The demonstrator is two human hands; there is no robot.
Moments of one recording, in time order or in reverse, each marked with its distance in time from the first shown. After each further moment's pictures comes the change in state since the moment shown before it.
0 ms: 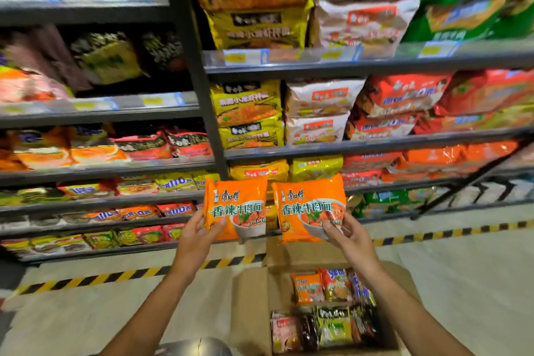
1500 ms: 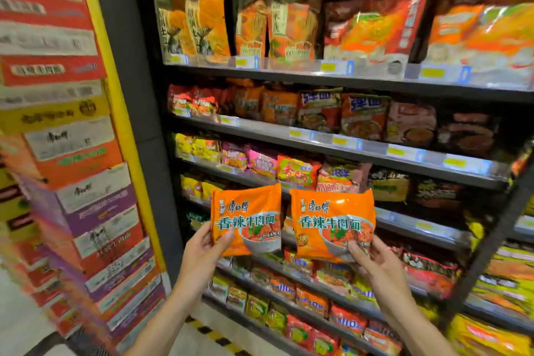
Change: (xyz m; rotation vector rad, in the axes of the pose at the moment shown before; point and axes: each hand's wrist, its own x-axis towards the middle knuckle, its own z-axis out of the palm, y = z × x) left_hand -0.233 0.118 -0.528 -0.217 0.563 0.450; right_hand -0.193 -0.238 0.487 0.166 -0.471 -0.409
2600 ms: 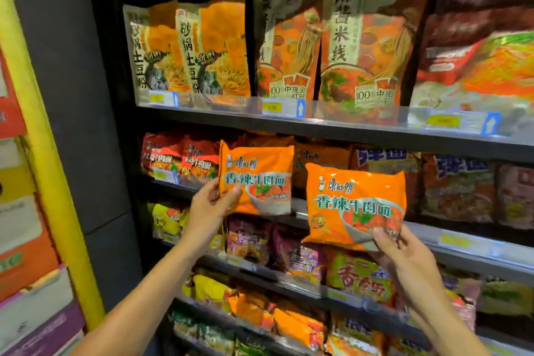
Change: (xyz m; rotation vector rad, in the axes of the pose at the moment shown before) left_hand 0.465 0.054 -0.046 0.049 -0.131 0.286; right_hand 0.339 -0.035 0.179 0.068 0.136 -0.169
